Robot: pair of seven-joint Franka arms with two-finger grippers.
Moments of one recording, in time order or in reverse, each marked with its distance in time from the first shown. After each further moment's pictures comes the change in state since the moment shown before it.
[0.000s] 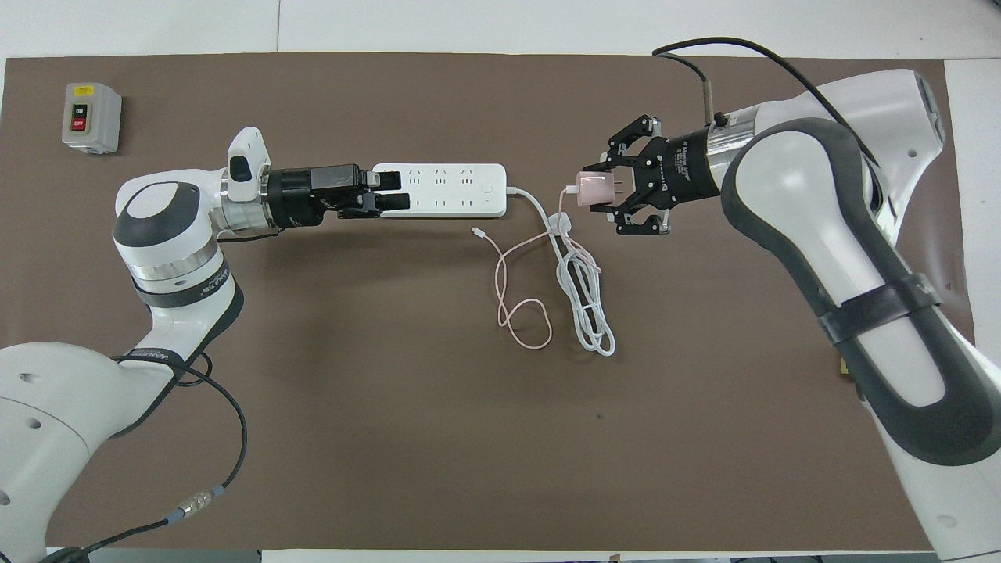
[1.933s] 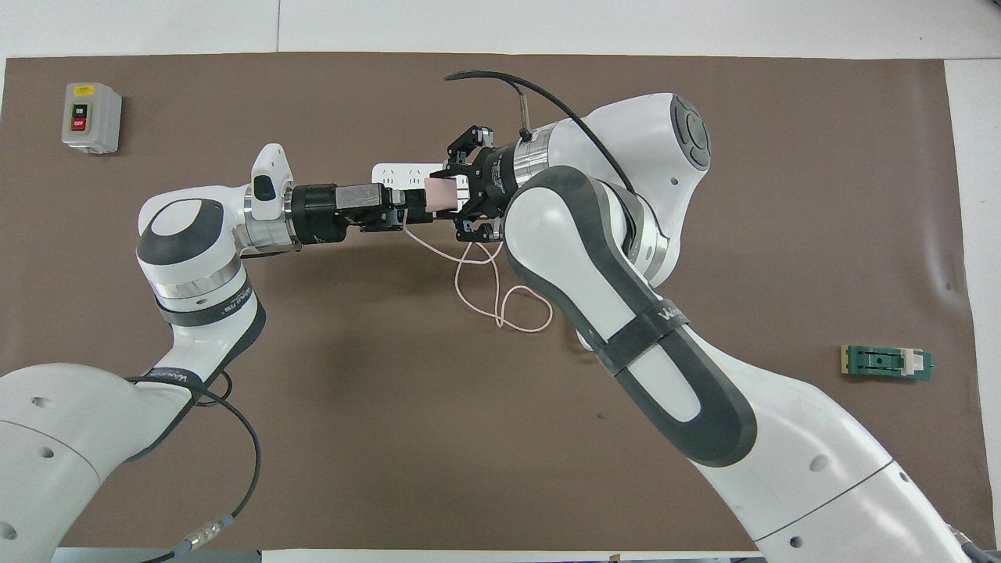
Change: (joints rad) left arm -0.053 -0.064 -0.013 -0.083 -0.045 0.046 0.059; right arm 0.268 0.211 0.000 0.231 0.046 0.185 0.149
